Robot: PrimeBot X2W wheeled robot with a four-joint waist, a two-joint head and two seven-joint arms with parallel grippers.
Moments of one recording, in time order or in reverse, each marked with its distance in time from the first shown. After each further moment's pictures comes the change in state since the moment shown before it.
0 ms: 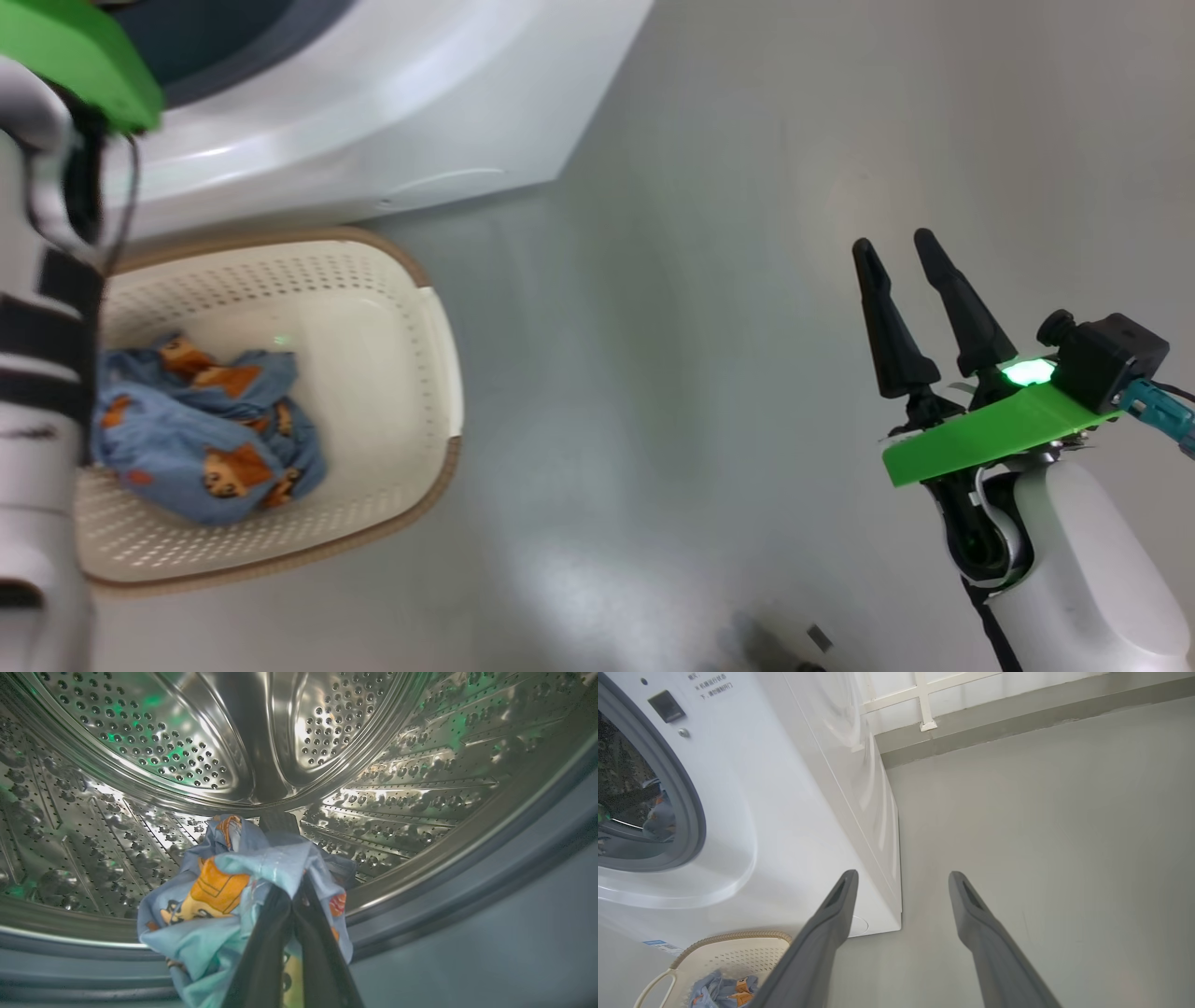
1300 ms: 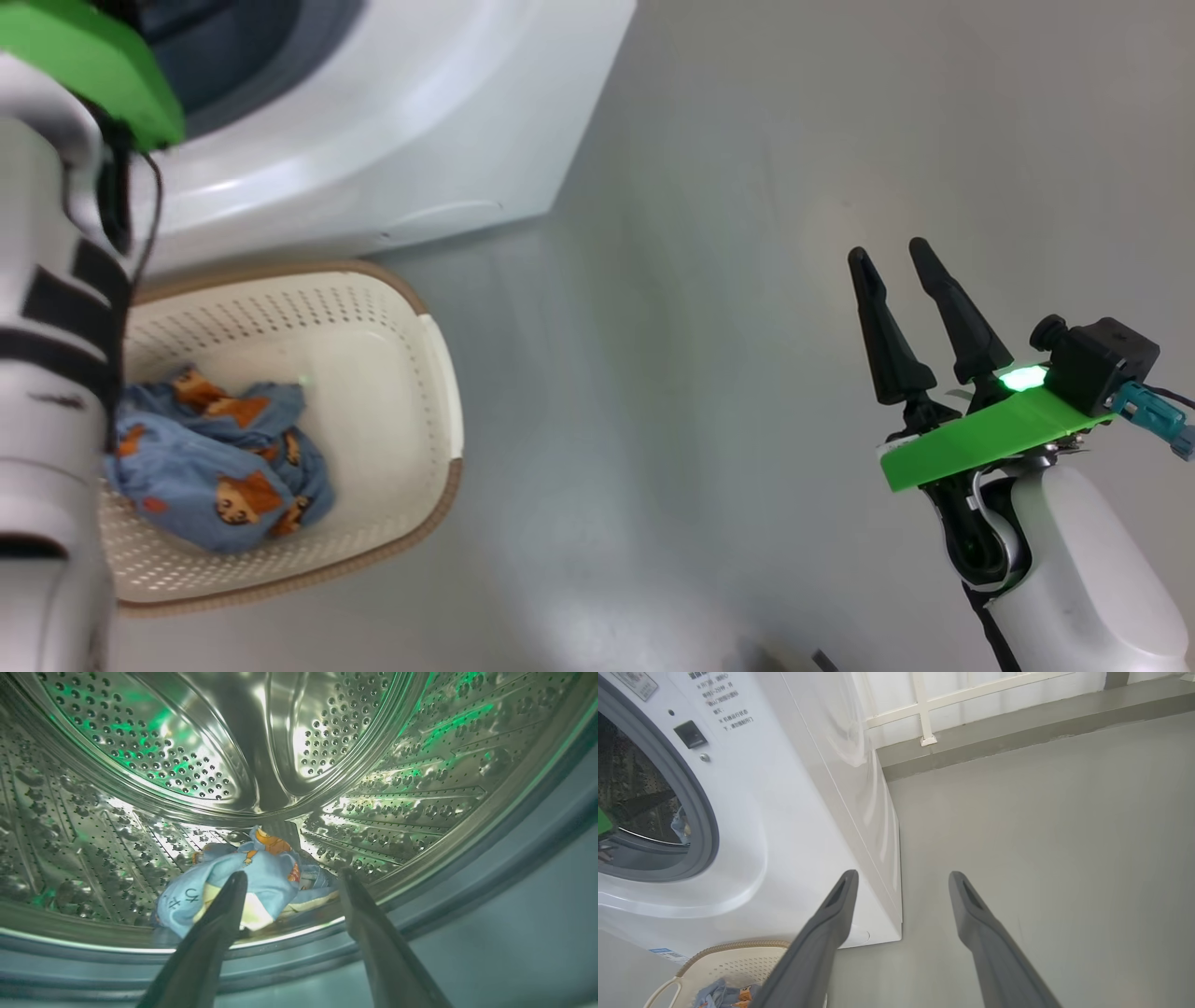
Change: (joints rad) left arm -0.147 -0.042 -0.057 0.371 0.003 -0.002 -0.165; right arm -0.004 0.001 0.007 0.025 -0.001 0.000 0.000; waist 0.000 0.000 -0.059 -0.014
